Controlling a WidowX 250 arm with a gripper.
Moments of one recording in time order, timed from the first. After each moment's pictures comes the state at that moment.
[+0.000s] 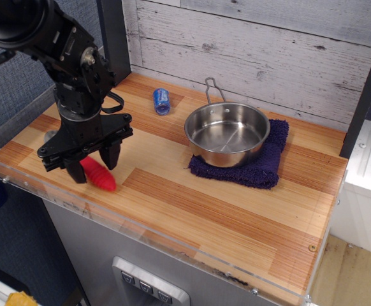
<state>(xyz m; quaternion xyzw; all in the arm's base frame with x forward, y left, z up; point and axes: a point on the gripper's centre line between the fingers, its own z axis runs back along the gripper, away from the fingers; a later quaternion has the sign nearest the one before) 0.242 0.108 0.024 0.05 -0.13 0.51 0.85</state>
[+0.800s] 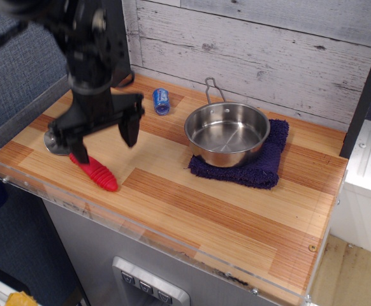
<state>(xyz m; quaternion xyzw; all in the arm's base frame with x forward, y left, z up) 0.264 0.102 0.055 0.04 -0.12 0.49 0.87</state>
